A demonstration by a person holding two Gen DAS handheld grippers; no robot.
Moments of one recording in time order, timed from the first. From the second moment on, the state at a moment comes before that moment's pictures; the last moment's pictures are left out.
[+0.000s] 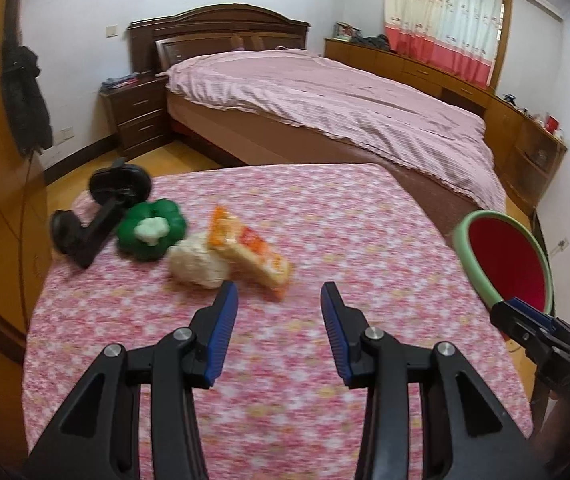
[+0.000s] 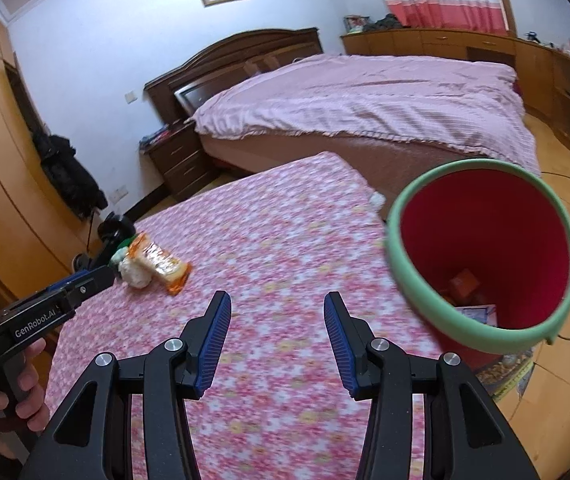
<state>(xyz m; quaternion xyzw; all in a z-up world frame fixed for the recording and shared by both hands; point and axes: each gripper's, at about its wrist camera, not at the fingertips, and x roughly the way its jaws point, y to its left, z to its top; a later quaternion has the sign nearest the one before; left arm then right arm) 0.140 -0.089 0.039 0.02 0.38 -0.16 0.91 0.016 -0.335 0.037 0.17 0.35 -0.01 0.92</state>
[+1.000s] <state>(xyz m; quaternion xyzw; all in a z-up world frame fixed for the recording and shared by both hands) 0.210 0.031 -0.030 -0.08 0.42 -0.05 0.90 0.176 -0.196 -0.010 0.05 0.45 0.11 0.89</state>
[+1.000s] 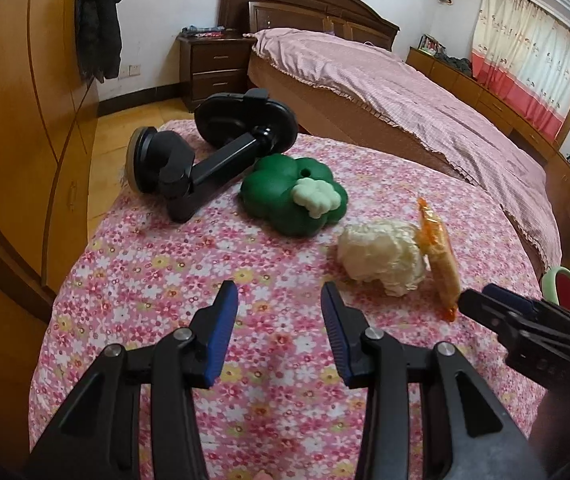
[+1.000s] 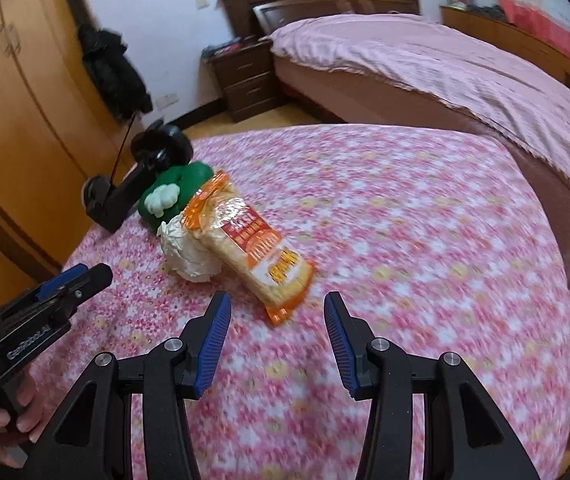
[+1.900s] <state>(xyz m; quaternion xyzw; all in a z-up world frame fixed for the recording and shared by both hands) 0.233 -0.007 -0.022 -0.09 0.43 -0.11 0.89 0.197 -0.210 -0.020 0.06 0.43 0.13 0.89</state>
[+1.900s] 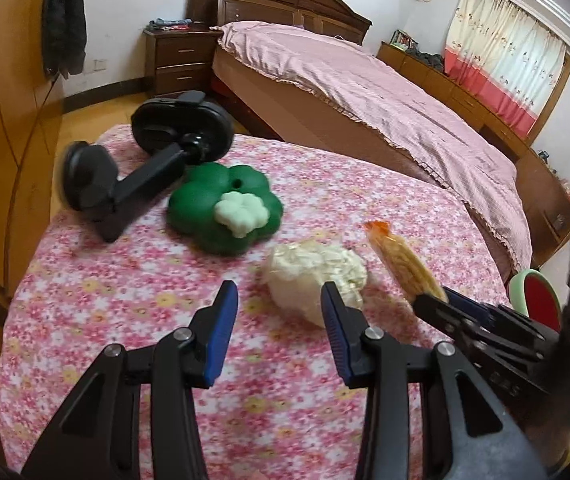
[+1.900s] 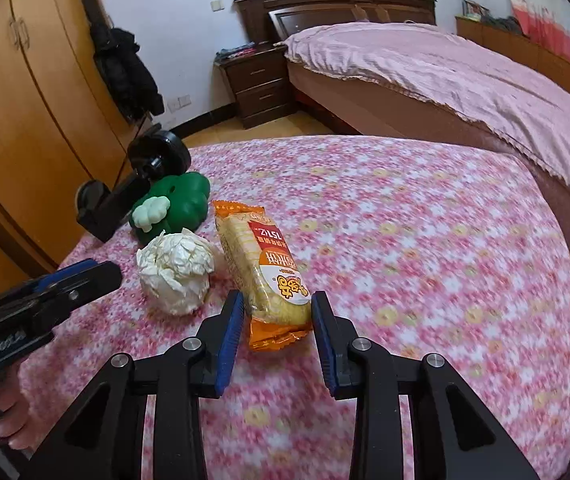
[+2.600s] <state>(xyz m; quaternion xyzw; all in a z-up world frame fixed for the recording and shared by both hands) 0.258 -0.072 -0.034 -0.06 0.43 -0.16 0.89 0.108 -0.309 0.003 0.13 0.39 0.04 0.91</state>
